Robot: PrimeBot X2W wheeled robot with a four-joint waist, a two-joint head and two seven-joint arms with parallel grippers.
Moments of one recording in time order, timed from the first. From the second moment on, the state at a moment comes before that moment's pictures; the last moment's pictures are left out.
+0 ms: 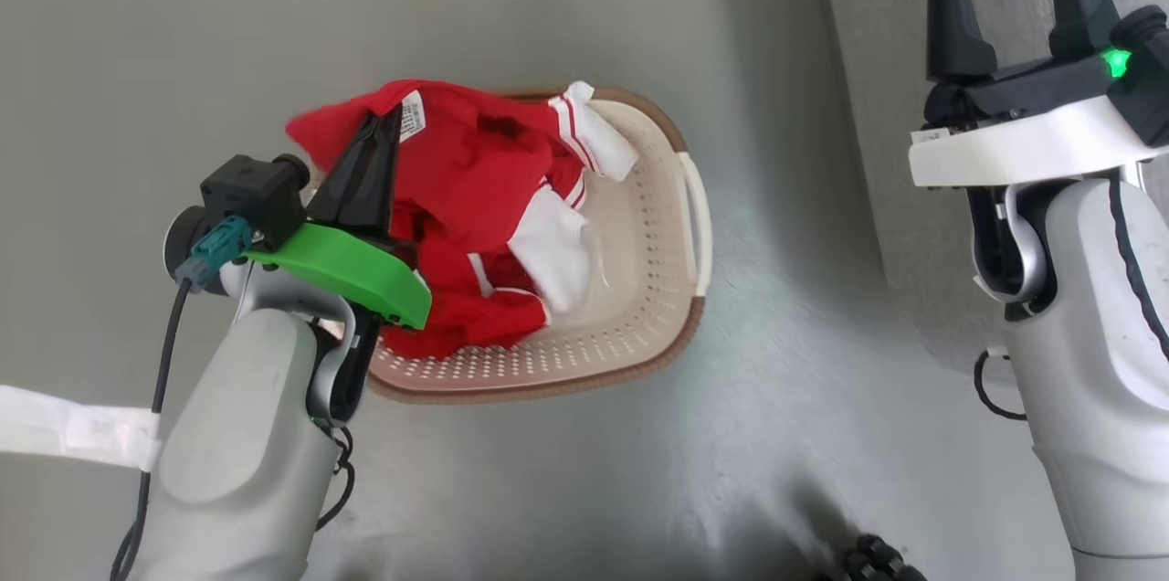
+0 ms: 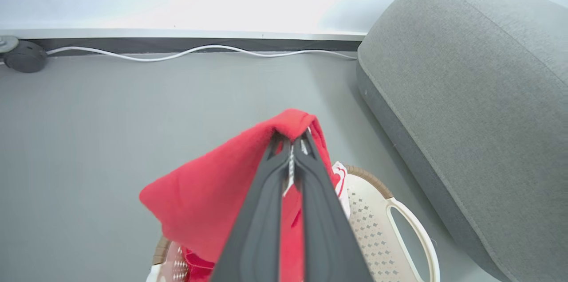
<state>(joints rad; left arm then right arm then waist) -0.53 0.07 -0.36 0.38 -0.44 -0.12 -0.21 -0.52 -0.15 0.18 0.06 0.18 -0.01 -0.25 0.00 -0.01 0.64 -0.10</state>
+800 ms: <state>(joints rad) -0.46 0.09 -0.47 0.17 -0.48 -0.12 -0.20 -0.33 -0.13 0.46 0.12 0.20 0.12 -0.25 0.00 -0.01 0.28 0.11</state>
